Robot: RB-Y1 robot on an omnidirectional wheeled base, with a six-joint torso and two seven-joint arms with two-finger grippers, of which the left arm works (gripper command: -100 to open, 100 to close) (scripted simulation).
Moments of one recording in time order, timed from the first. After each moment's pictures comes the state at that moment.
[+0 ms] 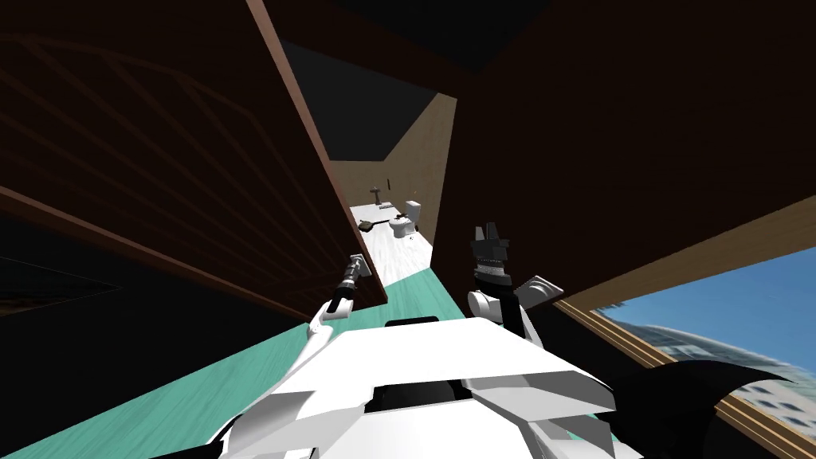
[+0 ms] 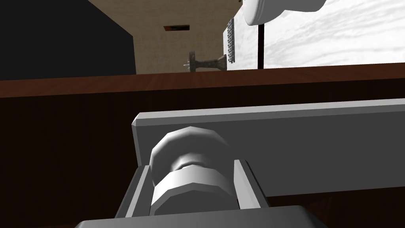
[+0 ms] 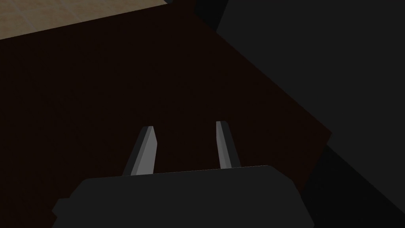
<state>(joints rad) 0.05 0.33 0.05 -1.23 0.06 -0.36 0.27</state>
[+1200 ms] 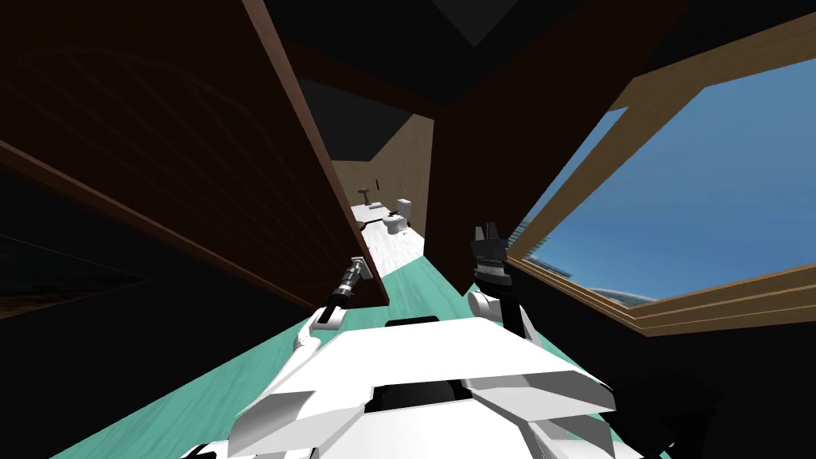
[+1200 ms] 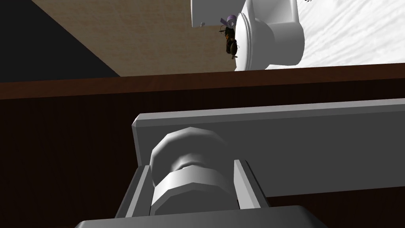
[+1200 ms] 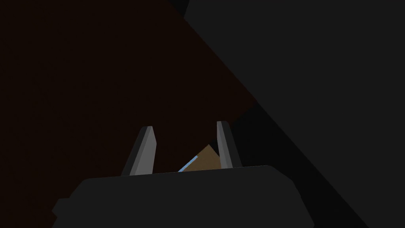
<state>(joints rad) 0.14 0.44 -0.05 -1.30 0.06 -0.43 0.38</state>
